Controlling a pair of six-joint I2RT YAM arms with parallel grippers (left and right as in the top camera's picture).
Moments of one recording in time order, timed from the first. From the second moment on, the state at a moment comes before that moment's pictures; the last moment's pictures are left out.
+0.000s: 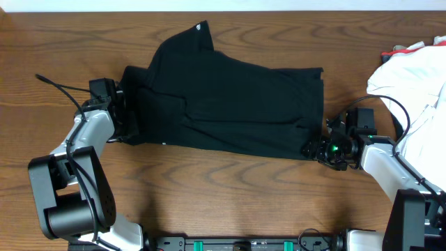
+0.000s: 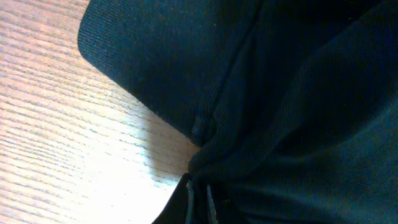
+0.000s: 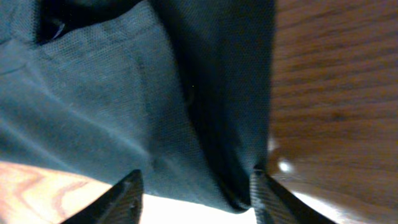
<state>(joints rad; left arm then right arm) 0.21 1.75 0.97 -0.52 -0.07 -0.02 -0.07 1.51 0.65 -0.51 -0.40 0.29</state>
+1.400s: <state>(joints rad) 0.21 1.75 0.97 -0.52 -0.09 -0.02 -0.07 1.52 0.62 -0.35 -0.41 0.24</state>
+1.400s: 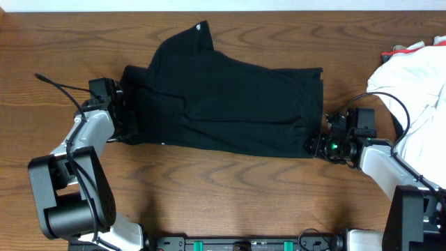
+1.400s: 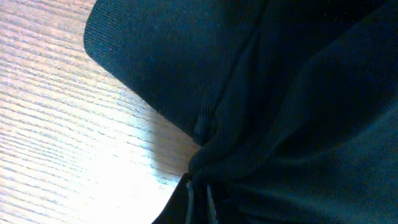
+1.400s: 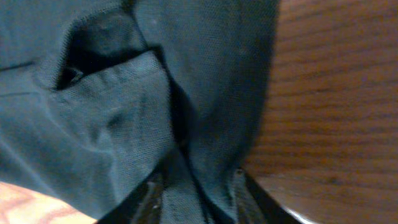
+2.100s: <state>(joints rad) 0.21 1.75 0.97 -0.51 -0.09 -0.02 -0.10 1.54 0.75 -0.43 -0.46 0.15</state>
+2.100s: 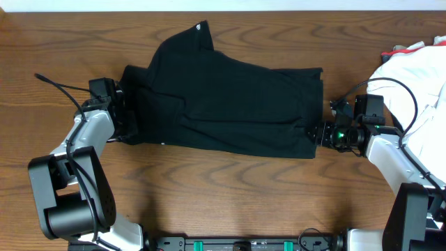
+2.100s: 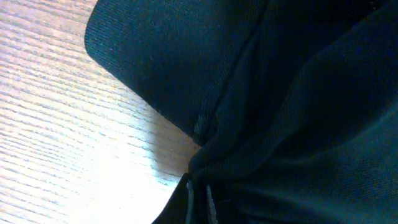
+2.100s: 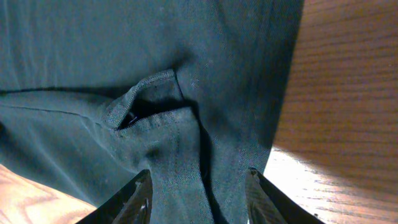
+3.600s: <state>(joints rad) 0.21 1.75 0.97 -0.52 -0.09 -0.02 -0.05 1.58 0.71 -0.37 -0.38 0.18</state>
